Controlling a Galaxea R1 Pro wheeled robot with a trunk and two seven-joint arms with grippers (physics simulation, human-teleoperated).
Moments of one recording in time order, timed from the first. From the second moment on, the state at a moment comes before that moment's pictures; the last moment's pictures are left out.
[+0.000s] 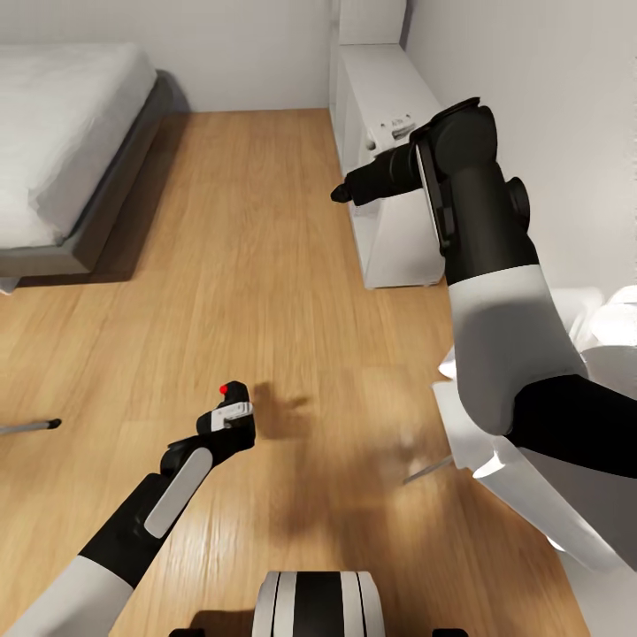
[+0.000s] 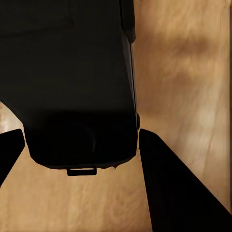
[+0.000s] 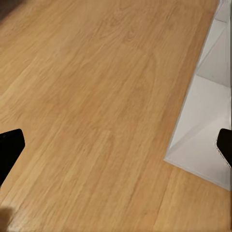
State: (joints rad) left arm -0.59 0.13 -0.36 -1.23 0.84 0.59 0.45; right arm -1.61 0.17 0.11 -1.07 0.51 1.04 0.65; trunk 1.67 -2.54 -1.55
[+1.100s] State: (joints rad) left arm -0.59 0.13 -0.36 -1.22 0.91 0.60 0.45; right arm -1.61 0.17 0.11 -1.07 0.51 1.04 0.65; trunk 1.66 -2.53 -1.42
